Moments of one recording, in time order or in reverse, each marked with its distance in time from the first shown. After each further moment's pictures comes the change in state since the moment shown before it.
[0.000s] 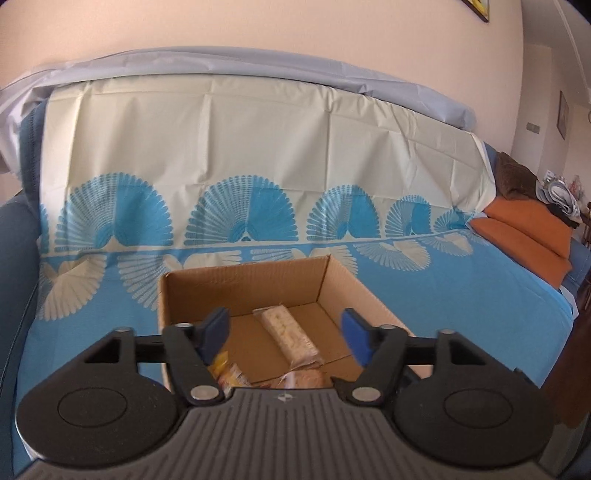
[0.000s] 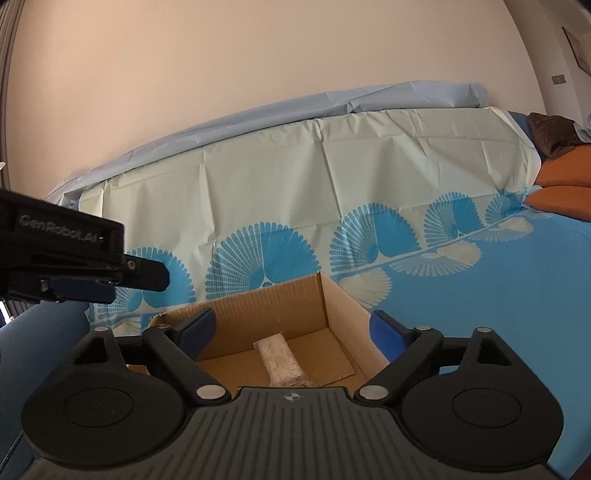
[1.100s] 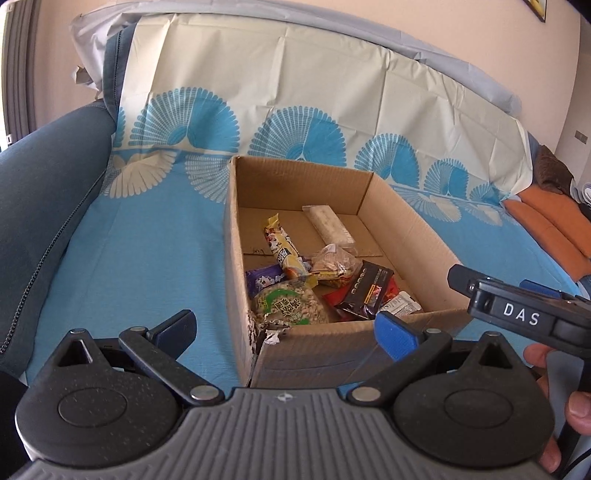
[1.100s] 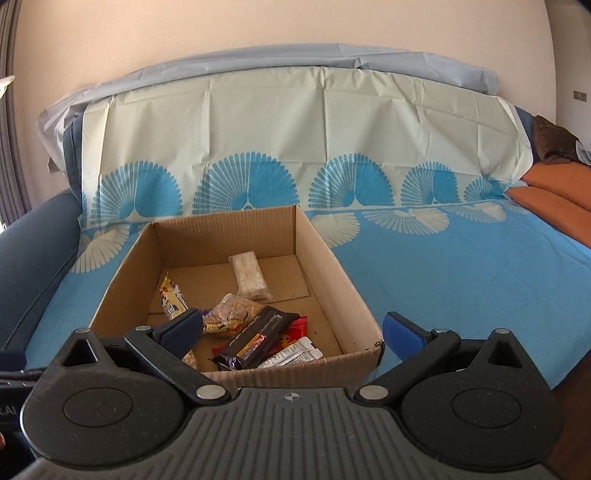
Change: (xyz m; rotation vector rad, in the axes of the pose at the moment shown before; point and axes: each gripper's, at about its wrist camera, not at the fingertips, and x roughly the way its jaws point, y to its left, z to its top) left arm -0.085 0.009 -0.108 -0.148 0.143 0.127; right arm -0.064 -0.003 0.009 -0.185 0.250 -0.070
